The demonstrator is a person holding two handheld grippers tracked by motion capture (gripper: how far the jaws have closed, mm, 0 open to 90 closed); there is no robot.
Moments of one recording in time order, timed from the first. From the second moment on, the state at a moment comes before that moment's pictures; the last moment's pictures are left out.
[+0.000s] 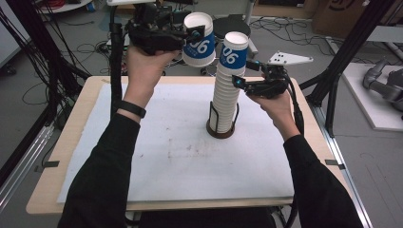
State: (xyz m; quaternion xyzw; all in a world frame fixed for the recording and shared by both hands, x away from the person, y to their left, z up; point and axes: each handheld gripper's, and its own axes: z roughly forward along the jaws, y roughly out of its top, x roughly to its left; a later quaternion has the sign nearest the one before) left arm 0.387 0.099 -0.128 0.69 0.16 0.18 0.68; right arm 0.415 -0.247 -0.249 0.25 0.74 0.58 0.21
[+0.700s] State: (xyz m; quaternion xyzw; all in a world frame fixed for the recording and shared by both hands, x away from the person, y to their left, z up) left arm 0.366 0.125 -0.200 0.70 0.17 0.15 0.67; right arm 0.378 -0.266 -0.267 0.23 0.74 0.60 0.20
